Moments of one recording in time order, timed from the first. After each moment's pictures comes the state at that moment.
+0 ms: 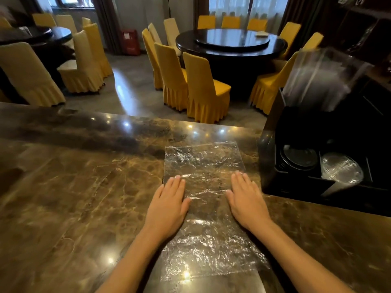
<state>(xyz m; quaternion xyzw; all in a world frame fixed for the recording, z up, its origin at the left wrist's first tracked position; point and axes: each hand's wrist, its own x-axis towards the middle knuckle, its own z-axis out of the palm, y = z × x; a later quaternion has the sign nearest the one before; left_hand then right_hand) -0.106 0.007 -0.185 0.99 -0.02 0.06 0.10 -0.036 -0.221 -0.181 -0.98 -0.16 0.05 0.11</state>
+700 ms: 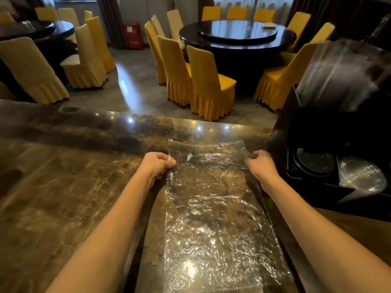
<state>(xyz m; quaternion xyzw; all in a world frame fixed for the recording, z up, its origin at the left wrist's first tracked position) 0.000 0.073 -0.131 0.76 0.30 -0.05 0.58 0.066 -0.209 -0.137 -0.88 0.12 0.06 0.45</state>
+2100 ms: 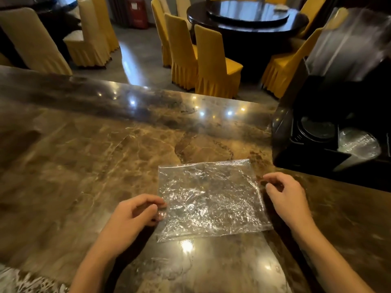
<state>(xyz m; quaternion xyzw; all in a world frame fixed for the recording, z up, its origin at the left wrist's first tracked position) -0.248 0.064 -0.155 0.79 0.14 -0.01 0.60 -0.103 -0.268 -0.150 -0.92 -0.03 -0.03 0.39</state>
